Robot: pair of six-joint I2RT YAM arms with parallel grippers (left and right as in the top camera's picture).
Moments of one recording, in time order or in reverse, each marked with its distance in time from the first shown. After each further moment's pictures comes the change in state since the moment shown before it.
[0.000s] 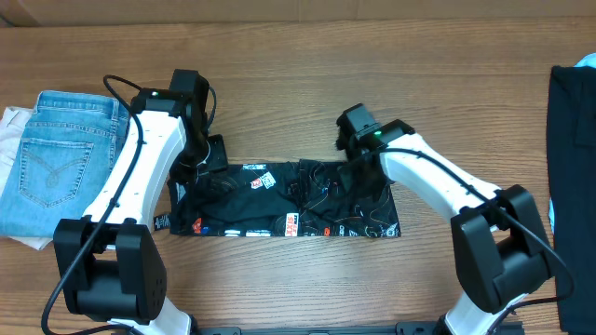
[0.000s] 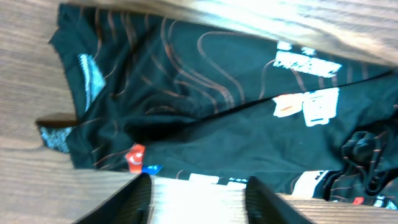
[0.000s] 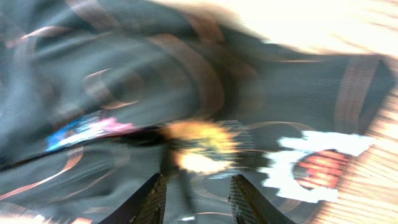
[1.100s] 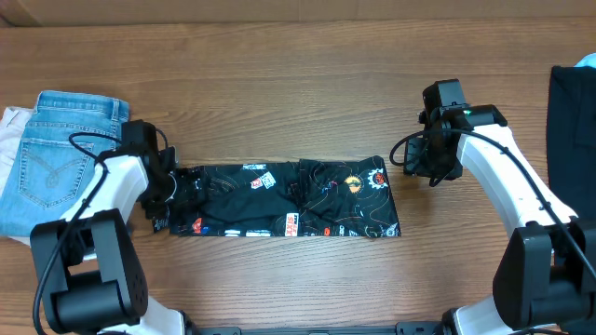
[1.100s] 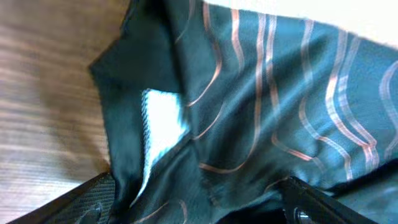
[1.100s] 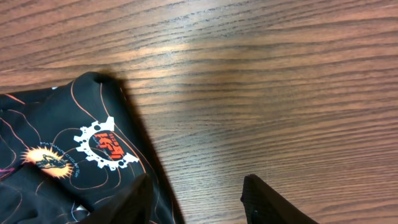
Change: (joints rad) left arm 0.288 -0.034 -0.454 0.513 0.144 0.229; right arm -0.333 -0.145 0.005 -0.111 0.018 0.082
